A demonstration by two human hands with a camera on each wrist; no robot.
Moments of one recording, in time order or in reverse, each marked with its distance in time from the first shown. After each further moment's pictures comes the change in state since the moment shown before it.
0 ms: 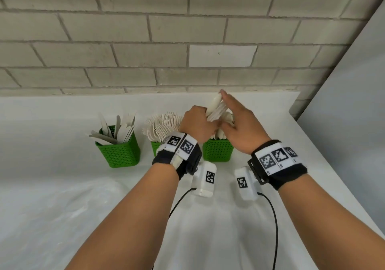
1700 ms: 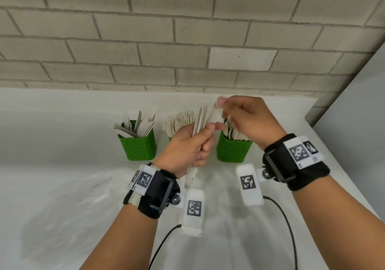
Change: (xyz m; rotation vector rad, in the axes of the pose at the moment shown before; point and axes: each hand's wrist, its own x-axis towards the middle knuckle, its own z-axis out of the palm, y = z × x) left_hand -0.090 -0.016 -0.052 -0.861 -0.241 -0.003; right_hand -0.001 -0.064 -0.003 0.436 0.049 0.048
